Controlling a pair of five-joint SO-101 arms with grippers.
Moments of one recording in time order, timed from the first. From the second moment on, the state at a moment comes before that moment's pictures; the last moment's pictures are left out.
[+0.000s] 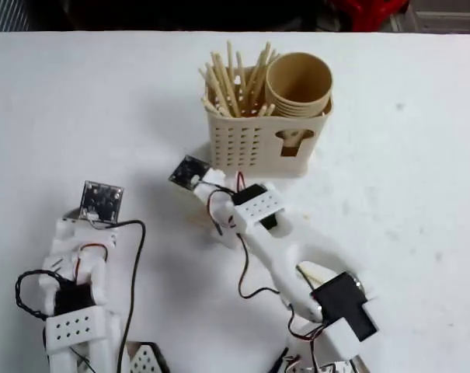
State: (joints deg) left arm -21.9 -77.6 97.6 28.6 -28.1; right arm -34.4 1.5 38.9 48.1 29.8
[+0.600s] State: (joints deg) left arm -21.9 -77.6 97.6 28.6 -28.1; right arm -34.5 -33.9 39.4 53.7 23.6
